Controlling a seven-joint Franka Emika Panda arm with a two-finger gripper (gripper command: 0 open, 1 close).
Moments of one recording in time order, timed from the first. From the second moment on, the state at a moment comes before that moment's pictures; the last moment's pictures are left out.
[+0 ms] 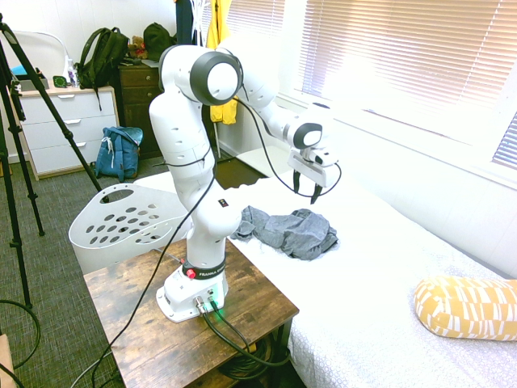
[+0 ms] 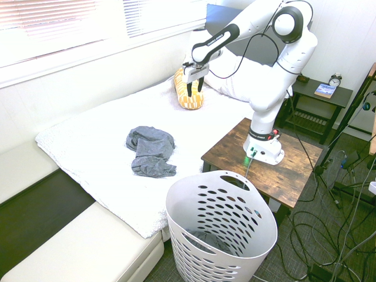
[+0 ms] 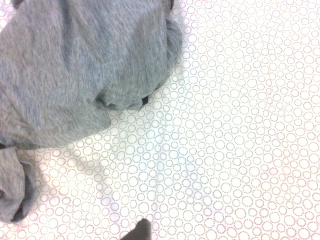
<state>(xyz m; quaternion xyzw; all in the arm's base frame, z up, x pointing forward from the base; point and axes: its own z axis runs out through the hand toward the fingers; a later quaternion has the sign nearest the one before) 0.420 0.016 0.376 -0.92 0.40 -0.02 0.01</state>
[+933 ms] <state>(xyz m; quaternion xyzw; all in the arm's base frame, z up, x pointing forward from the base) 0.533 0.146 0.215 -0.94 0.33 -0.11 -0.01</state>
